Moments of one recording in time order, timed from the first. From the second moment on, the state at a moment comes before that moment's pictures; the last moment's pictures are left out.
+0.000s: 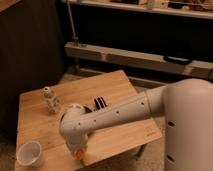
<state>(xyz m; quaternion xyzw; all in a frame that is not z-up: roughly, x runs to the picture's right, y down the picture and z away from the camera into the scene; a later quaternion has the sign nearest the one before) -0.139 0.284 0.699 -0.17 -0.36 -0.76 0.51</state>
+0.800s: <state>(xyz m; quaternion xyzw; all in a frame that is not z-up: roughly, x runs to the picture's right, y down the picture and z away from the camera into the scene) -0.119 0.179 0.704 -0.18 -0.42 -0.70 0.54</state>
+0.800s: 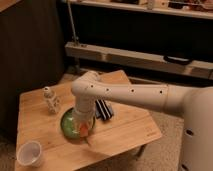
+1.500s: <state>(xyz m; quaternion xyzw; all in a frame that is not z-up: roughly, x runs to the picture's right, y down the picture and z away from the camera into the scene) -0.128 0.200 0.808 -0.22 -0.49 -0.63 0.57</state>
